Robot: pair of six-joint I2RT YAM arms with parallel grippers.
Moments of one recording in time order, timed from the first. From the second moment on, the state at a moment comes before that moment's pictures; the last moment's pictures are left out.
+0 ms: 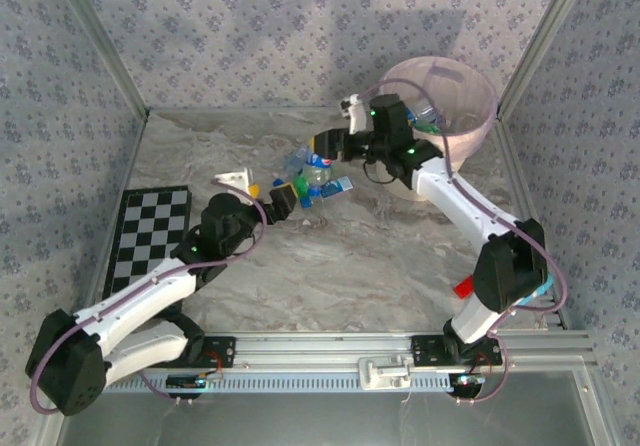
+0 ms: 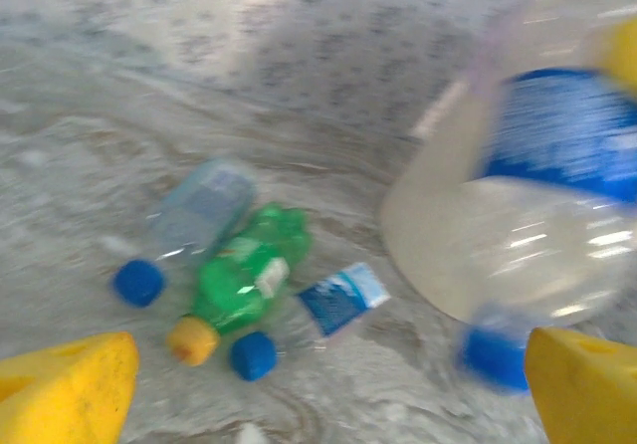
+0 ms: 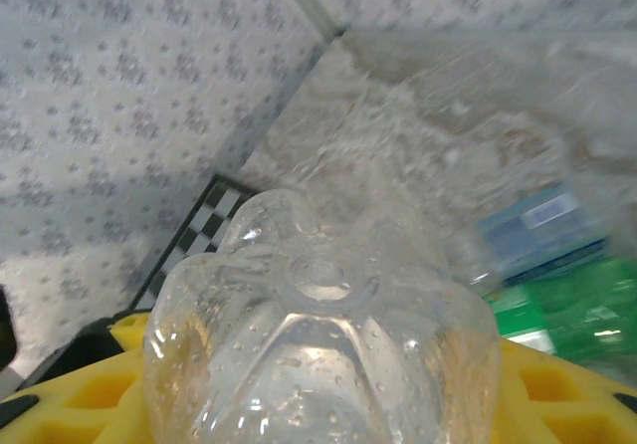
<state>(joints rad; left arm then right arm) -0.63 1.00 0.56 0.18 -0.19 -0.62 0.46 1.61 1.46 -0.28 -0.51 0.38</state>
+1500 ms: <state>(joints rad) -0.42 1.00 0.37 0.09 -0.15 -0.88 0.05 1.73 1.75 -0.47 -0.23 0.32</state>
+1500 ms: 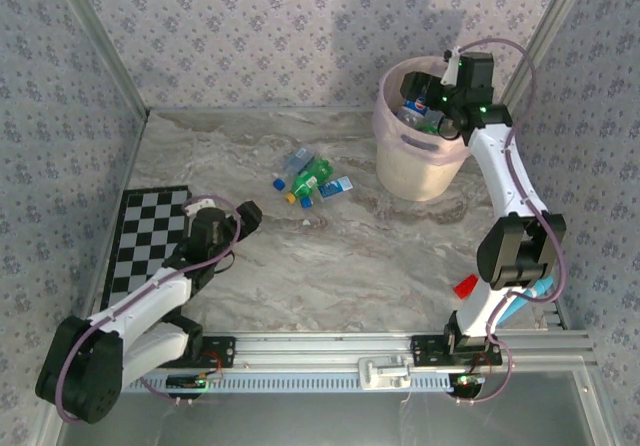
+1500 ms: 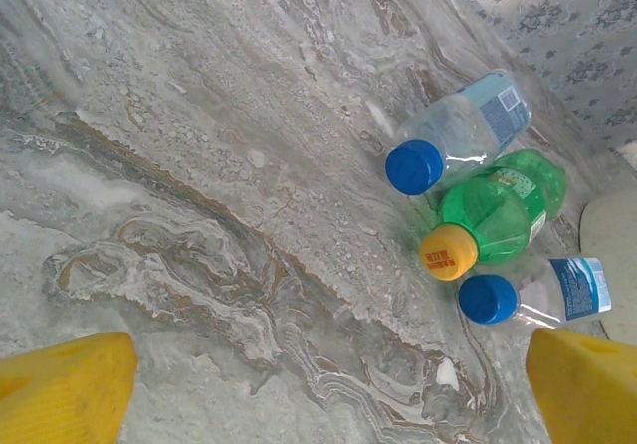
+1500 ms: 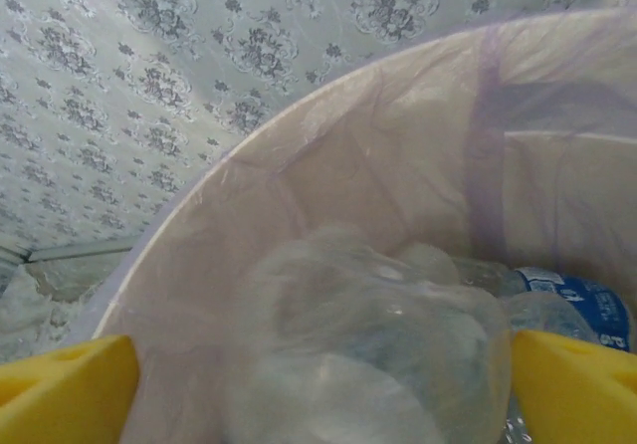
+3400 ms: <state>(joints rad) -0.67 2.08 1.64 -0.56 0.16 -0.10 0.39 1.05 0.98 -0.26 0.01 0.26</state>
